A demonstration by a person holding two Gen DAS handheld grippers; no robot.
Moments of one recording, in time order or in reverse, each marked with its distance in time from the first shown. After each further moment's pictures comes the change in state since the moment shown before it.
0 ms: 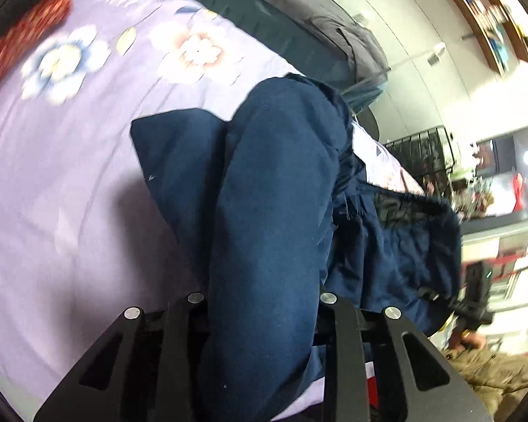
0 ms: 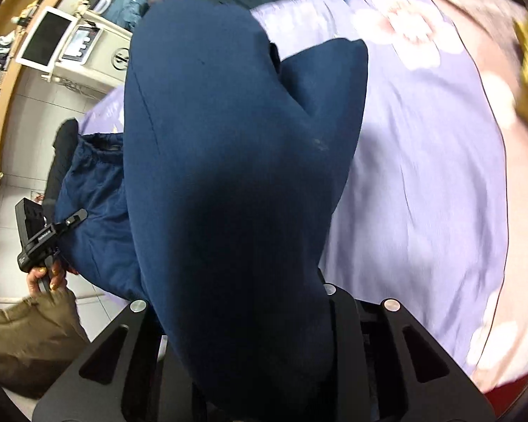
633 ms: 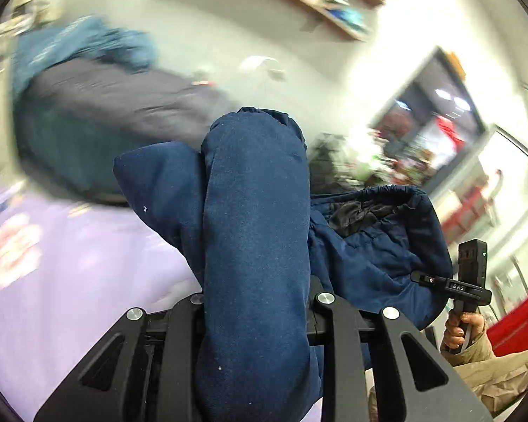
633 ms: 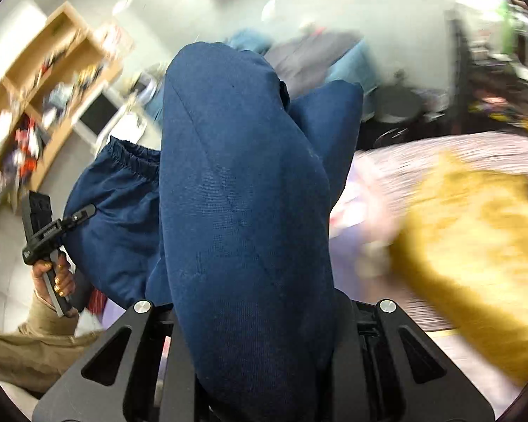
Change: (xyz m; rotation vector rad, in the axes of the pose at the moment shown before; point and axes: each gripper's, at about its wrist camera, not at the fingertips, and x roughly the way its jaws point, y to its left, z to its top) left arm 0.004 -0.398 0.025 0.519 -0.255 -0.226; right arm -0.303 -0.160 0.034 -0.113 -0.506 0.078
